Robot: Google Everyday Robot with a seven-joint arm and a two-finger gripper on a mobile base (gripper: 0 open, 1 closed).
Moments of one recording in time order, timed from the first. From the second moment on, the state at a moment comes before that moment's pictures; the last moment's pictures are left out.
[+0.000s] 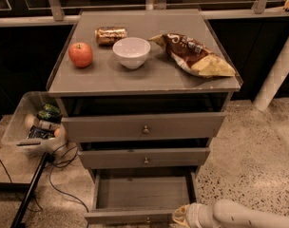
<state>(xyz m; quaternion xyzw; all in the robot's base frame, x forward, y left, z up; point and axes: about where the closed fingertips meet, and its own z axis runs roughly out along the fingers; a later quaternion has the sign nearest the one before) 0.409 -0.161 0.278 -0.59 0.73 0.15 0.31</state>
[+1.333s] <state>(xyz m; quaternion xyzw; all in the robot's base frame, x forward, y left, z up) 0.400 -0.150 0.194 -0.61 0.73 0.15 0.26</state>
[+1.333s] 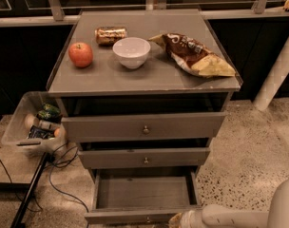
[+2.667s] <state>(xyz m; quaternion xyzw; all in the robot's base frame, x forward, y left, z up) 0.411 -0.153 0.177 -0.60 0.74 0.14 0.26</state>
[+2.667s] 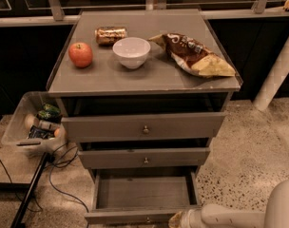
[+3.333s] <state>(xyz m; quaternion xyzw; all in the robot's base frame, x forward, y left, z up) 0.420 -0.148 0.174 -0.61 0.73 0.14 0.26</state>
